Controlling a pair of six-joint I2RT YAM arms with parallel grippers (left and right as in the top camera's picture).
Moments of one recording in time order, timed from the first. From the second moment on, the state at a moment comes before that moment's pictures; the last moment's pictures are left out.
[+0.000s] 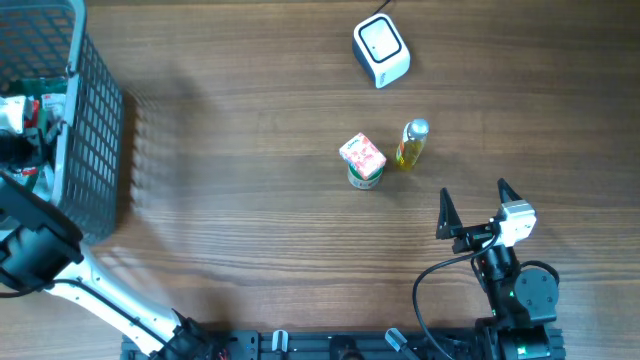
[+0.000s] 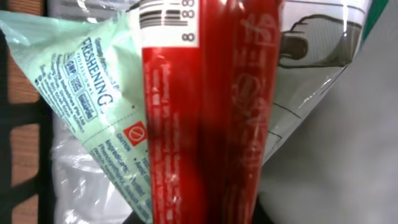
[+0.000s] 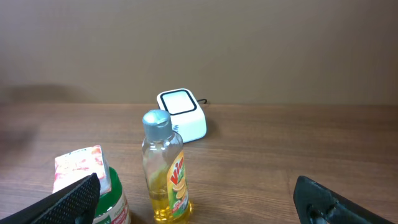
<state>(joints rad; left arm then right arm) 0.77 2.26 1.88 -0.88 0.13 0.58 0.10 0.02 0.01 0.00 -0.08 0.07</state>
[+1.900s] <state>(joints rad) -0.28 1.57 1.27 -0.87 -0.08 -0.41 0.10 0.02 0.01 0.00 -0.08 0.07</state>
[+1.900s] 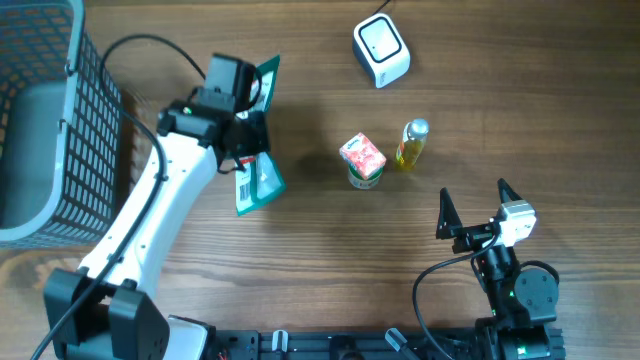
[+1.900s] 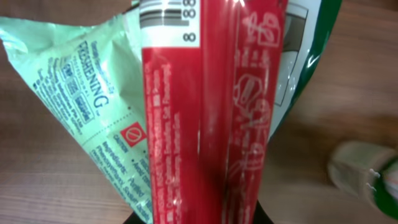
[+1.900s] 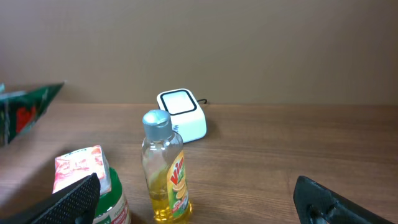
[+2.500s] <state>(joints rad) -0.29 1.58 0.97 -0.60 -0.15 -0.41 0.10 0.02 0.01 0.00 -0.08 0.07</state>
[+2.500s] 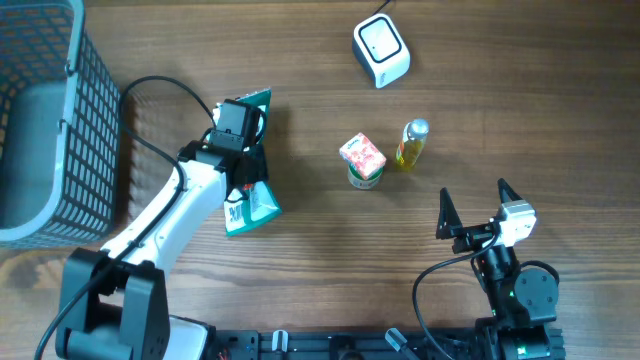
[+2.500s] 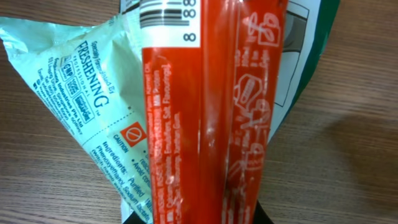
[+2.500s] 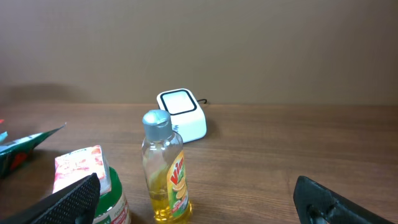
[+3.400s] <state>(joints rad) -0.33 1.60 1.06 -0.64 -0.21 -0.40 0.10 0.02 0.01 0.00 -0.08 0.07</state>
